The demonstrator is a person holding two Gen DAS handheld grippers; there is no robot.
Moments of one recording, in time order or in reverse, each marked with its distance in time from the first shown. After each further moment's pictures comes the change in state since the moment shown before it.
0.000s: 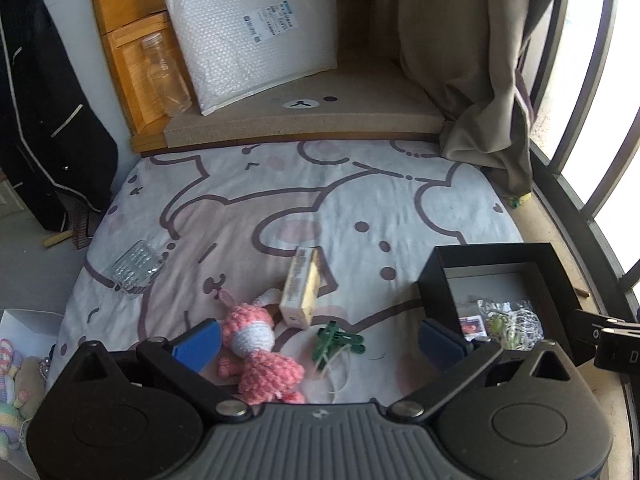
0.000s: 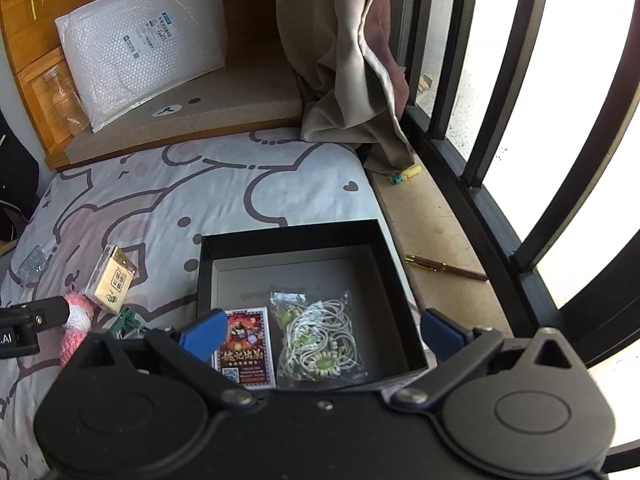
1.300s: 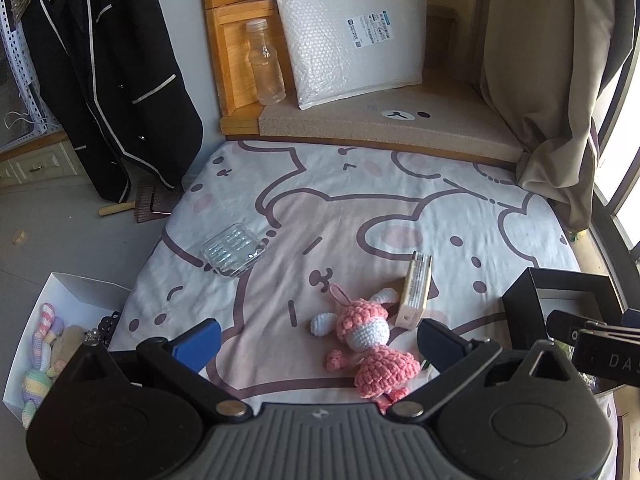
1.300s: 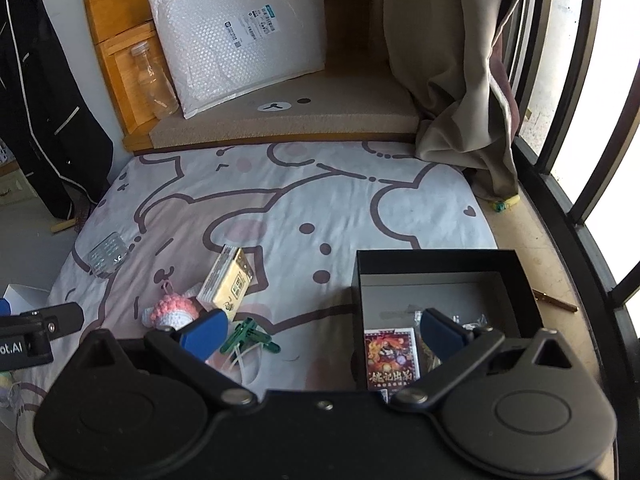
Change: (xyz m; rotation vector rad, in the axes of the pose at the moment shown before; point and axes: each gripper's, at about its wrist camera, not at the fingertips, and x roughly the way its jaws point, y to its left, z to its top) left arm -0.015 0.091 -0.011 -0.142 -0.017 0.113; right arm 0.000 0.118 0.006 -0.094 -0.030 0.140
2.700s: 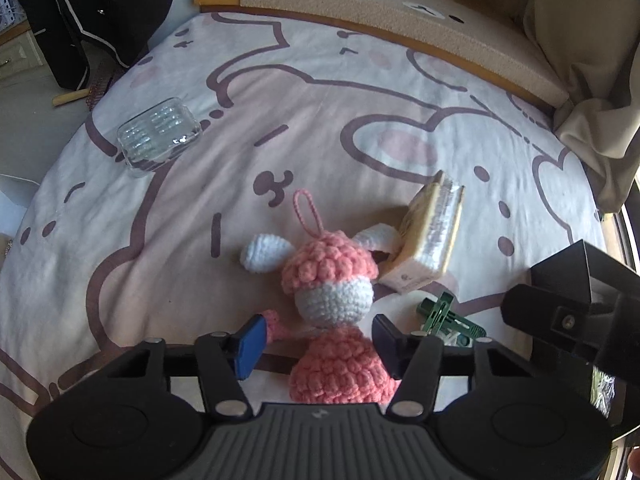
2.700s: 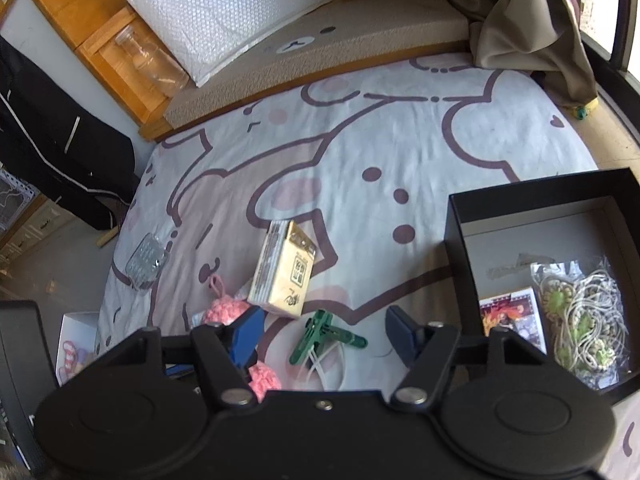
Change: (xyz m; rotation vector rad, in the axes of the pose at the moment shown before) left arm 0.135 -0.024 -0.016 -0.157 0.279 -0.049; right arm 0.091 0.010 0.009 0.195 0.200 0.227
